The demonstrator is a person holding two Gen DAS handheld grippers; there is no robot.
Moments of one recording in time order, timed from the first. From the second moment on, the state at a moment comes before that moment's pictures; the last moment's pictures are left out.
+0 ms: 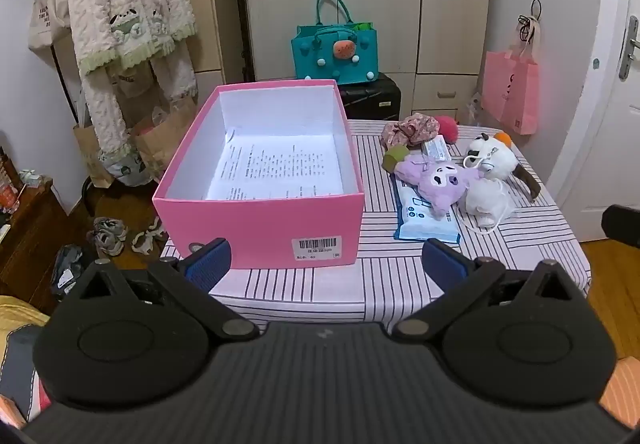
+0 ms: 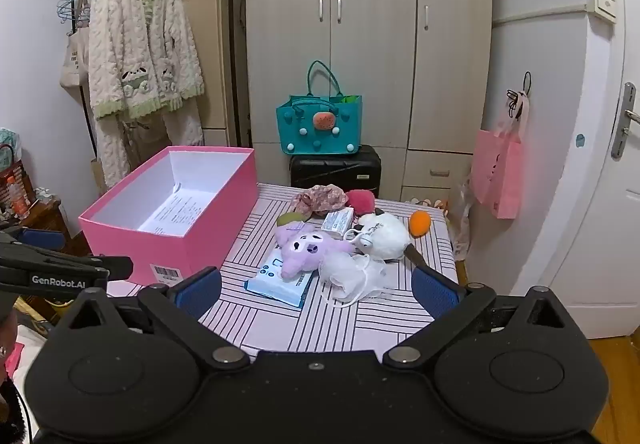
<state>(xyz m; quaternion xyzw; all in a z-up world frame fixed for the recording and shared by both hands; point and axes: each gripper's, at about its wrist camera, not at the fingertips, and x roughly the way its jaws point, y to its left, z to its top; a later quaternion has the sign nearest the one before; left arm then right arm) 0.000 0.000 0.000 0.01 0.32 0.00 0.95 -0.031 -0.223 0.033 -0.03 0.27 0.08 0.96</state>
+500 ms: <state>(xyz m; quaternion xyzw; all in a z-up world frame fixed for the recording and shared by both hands) -0.004 0.002 -0.008 0.01 0.30 0.00 0.95 -0.030 -0.221 0.021 -0.02 0.28 0.07 0.96</state>
